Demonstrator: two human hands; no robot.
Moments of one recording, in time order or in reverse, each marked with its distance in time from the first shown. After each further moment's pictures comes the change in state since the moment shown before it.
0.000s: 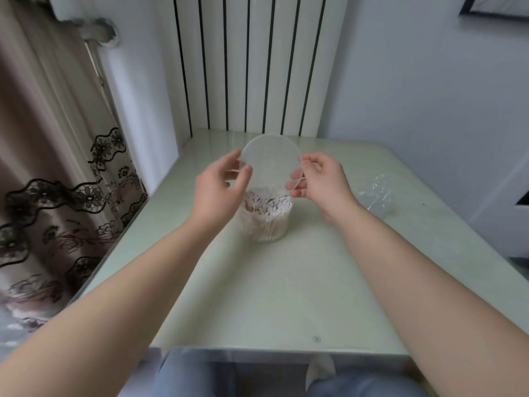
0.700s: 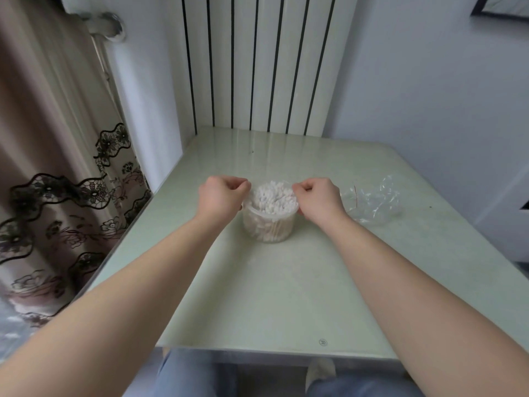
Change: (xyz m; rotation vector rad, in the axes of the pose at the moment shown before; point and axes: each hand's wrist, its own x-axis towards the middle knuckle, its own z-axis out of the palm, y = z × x) left_hand 0.009 -0.023 0.003 0.072 -0.108 -0.313; right_hand 0.006 0.039 0.010 -0.640 0.096 -0.028
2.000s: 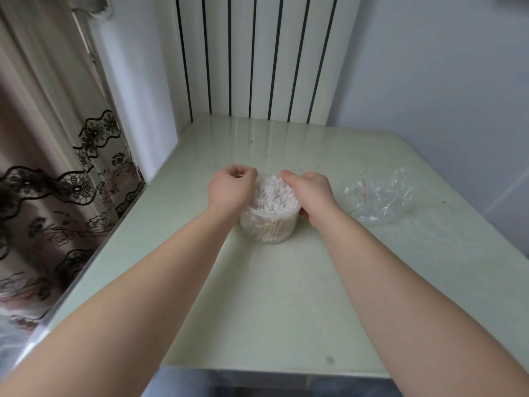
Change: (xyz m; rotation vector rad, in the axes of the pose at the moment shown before) left_hand 0.026 -0.002 0.036 -0.215 0.055 -0.158; right_hand 0.023 -0.002 0.033 0.407 -0.102 0.287
